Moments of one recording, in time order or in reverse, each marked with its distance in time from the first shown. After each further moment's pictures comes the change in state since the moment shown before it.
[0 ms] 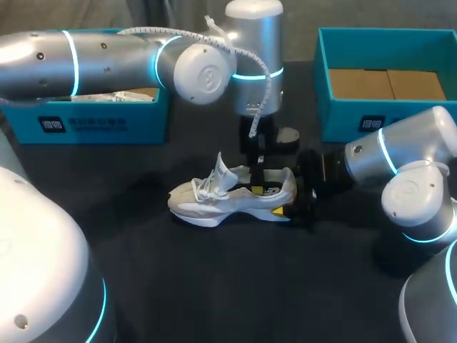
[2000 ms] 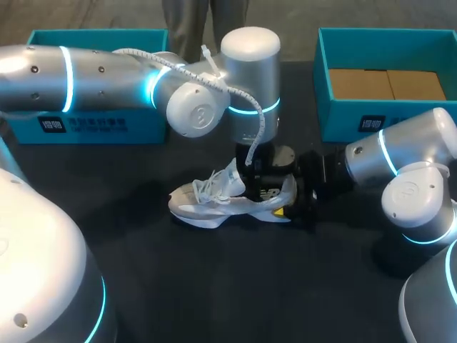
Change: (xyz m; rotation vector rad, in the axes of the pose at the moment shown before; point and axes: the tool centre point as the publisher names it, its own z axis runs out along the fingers) left arm -0.015 0.011 0.033 -0.021 -0.178 0.006; right arm 0.001 -0.002 0.001 -0.002 -0.001 -0.001
